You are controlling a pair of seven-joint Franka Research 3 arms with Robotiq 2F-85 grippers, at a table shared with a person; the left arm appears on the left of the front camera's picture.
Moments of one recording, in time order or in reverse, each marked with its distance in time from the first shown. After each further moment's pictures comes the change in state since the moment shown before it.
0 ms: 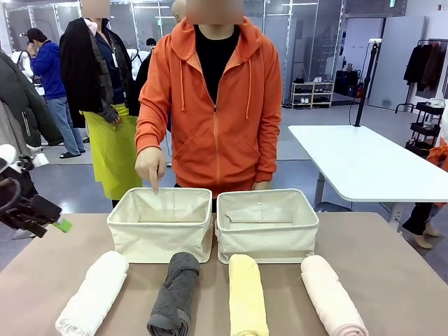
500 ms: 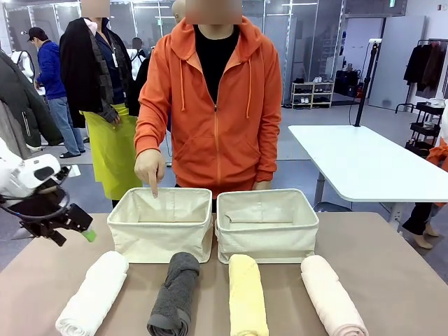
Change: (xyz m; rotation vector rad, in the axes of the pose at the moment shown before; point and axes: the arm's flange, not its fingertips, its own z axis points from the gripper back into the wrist) left arm 0.014 -0.038 -0.049 0.119 0.082 0.085; right arm 0.000 0.000 0.000 0.000 0.000 0.000
